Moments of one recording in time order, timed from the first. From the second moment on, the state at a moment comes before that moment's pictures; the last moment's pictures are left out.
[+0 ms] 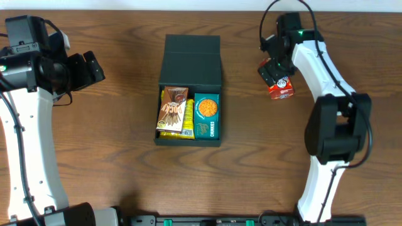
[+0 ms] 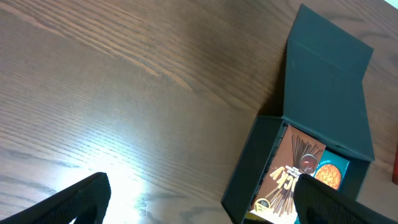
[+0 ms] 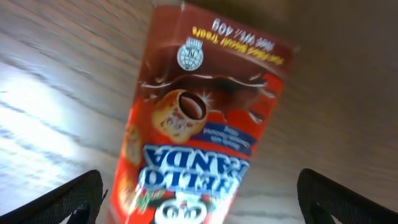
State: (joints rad) left arm 0.22 1.53 1.71 -1.29 0.16 -0.22; right arm 0.08 2.21 1.81 -0.96 0.14 -0.44
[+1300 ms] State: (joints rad) left arm 0.22 1.53 1.71 -1.29 0.16 -0.24; right arm 0.04 2.31 1.99 -1.11 -0.02 -0.33
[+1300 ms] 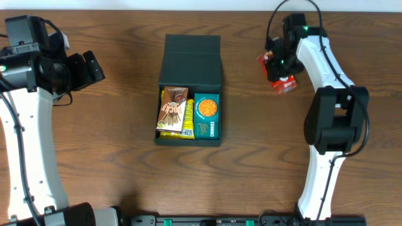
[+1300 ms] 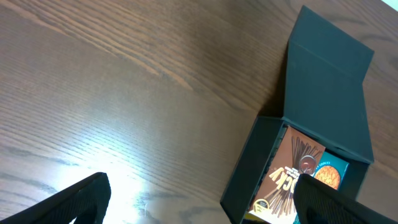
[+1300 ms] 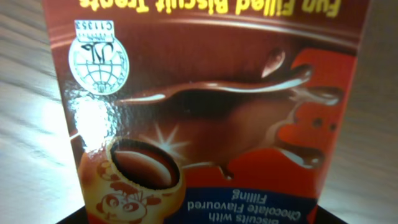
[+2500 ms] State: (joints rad) left arm 0.22 1.53 1.71 -1.28 0.15 -0.22; right arm 0.67 2.31 2.13 -1.55 -0.16 0.46
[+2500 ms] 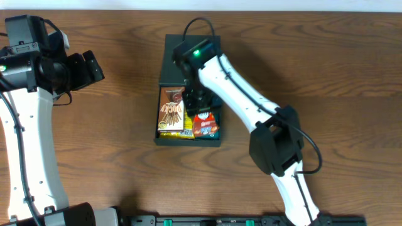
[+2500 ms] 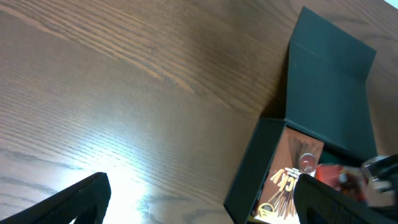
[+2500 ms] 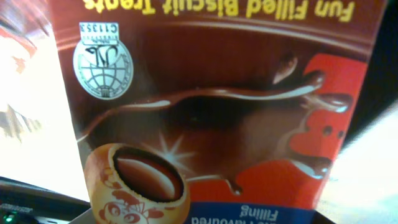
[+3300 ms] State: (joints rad) left arm 0.22 1.53 1.71 -1.29 0.15 -0.22; right arm 0.70 2.31 2.08 -1.48 0.00 0.70
